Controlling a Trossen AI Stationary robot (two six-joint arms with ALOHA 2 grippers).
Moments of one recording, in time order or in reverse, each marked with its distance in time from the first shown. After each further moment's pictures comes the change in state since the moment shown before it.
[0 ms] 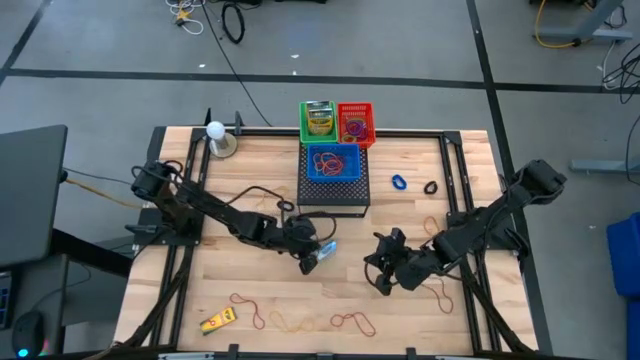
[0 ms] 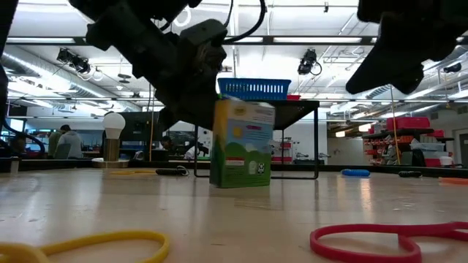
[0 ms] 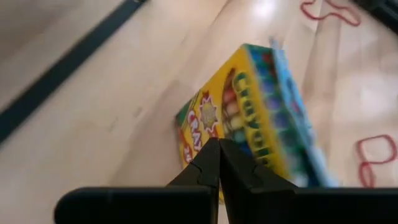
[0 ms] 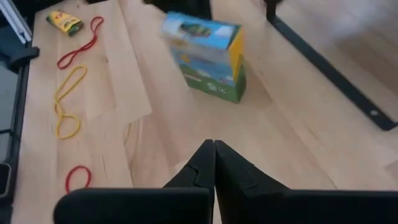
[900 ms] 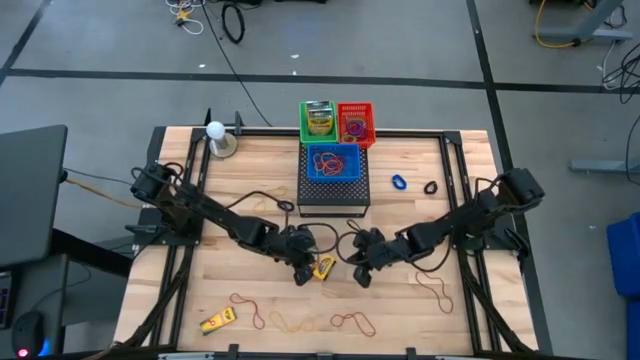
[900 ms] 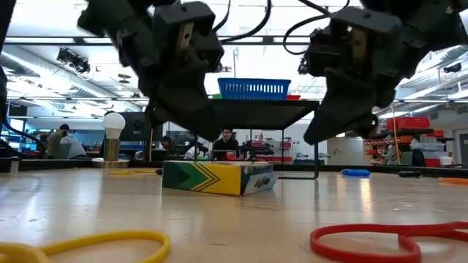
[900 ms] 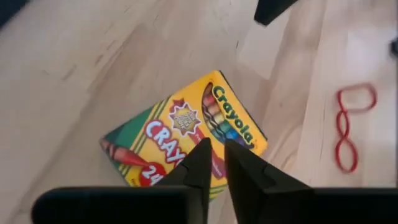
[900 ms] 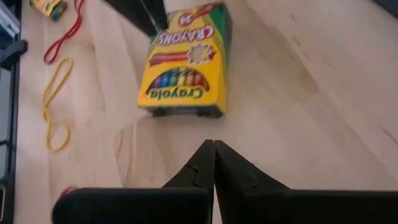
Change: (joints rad) left arm -0.054 0.009 0.067 -0.168 0.098 -0.041; right arm -0.214 0.211 0.005 0.244 -0.334 -0.035
